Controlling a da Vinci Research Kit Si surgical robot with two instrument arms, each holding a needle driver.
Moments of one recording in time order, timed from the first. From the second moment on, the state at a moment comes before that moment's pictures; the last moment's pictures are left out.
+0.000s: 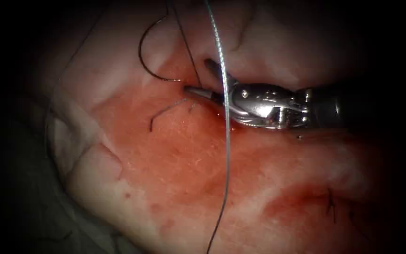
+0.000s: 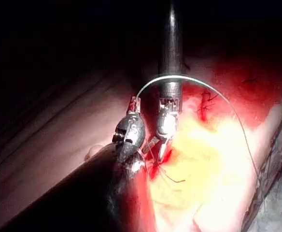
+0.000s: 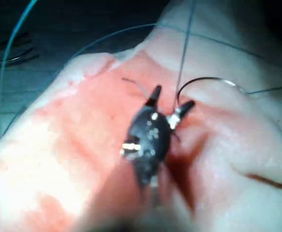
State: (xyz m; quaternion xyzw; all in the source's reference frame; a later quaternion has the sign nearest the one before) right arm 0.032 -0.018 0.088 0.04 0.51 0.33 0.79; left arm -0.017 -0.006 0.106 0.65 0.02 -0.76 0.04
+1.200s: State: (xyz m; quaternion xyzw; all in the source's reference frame) right arm 0.035 -0.017 0.092 0.04 0.51 0.32 0.80; left arm -0.018 -0.008 0.105 0.66 0.02 -0.75 0.05
